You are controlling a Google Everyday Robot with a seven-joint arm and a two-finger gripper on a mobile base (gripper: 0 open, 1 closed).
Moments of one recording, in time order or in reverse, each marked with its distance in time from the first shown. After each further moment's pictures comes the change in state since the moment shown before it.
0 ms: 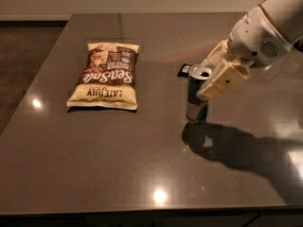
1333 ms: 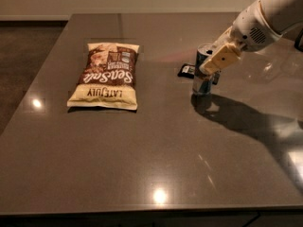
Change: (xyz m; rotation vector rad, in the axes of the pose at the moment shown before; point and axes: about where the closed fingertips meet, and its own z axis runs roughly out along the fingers) arm 0.030 -0.106 -0.005 0.226 -0.016 0.214
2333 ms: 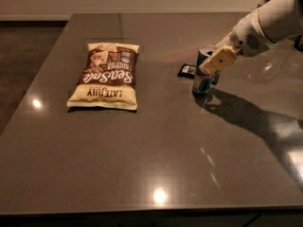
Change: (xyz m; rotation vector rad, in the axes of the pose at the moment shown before) arm 0.010 -0.023 0.014 0.085 -0.036 0.088
